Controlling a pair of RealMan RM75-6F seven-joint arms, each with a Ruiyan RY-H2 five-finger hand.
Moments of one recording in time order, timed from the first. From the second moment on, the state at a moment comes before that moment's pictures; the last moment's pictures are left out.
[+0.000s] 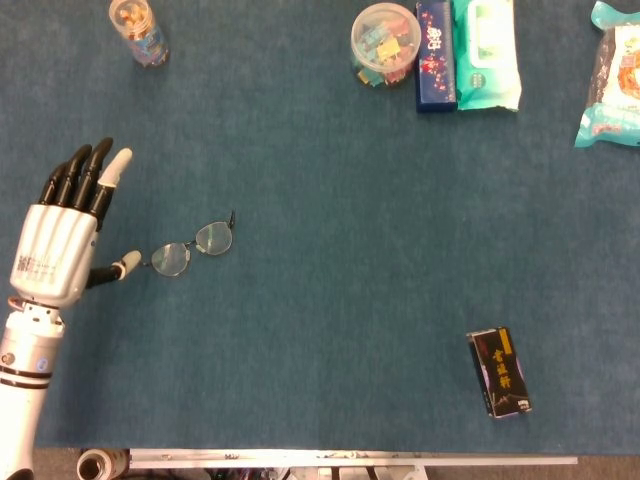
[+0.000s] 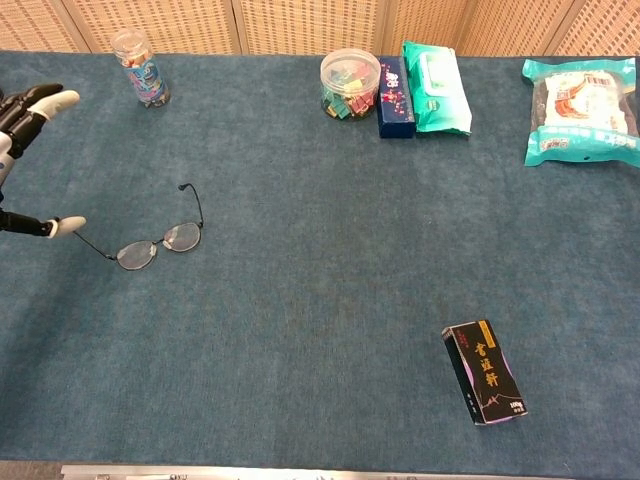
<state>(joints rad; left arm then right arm) -0.25 -1.44 -0.02 -1.46 1.57 1.47 0.14 0.21 -1.05 0.08 -1.55 -1.53 1.39 0.14</state>
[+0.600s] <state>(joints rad) -0.22 -1.45 0.00 -1.52 1.58 1.48 0.11 0.22 -1.05 0.08 -1.54 -1.53 1.38 0.15</state>
